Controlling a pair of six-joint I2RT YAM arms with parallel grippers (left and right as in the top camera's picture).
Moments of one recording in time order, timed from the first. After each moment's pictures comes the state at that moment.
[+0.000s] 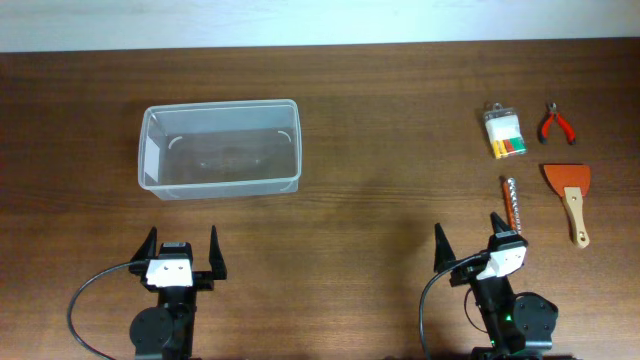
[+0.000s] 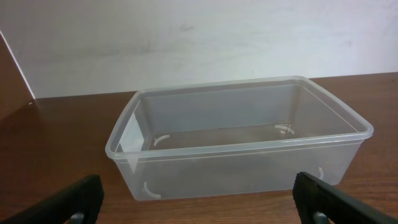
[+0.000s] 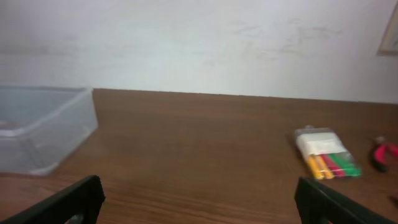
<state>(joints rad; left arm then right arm) 0.01 0.01 0.01 -0.08 -0.01 0.07 -0.07 0.01 0.01 -0.05 -0.25 0.02</state>
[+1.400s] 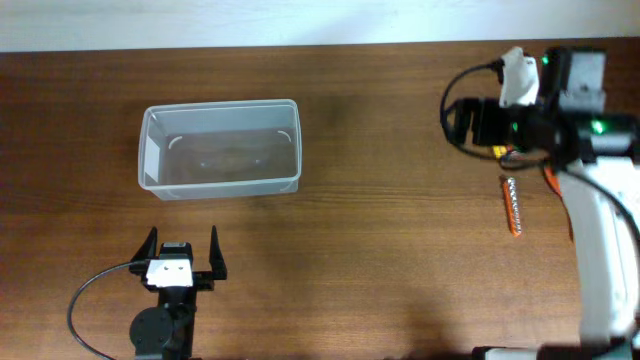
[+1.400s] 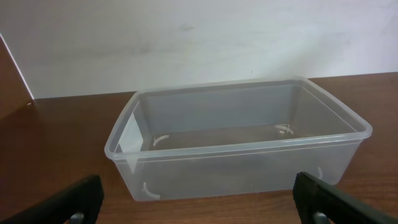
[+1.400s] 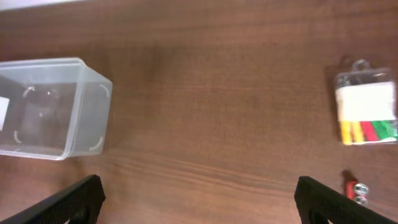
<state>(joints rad) 0.01 0.01 0.01 -0.08 -0.01 0.07 -0.07 1.54 1.60 -1.01 -0.33 0.01</state>
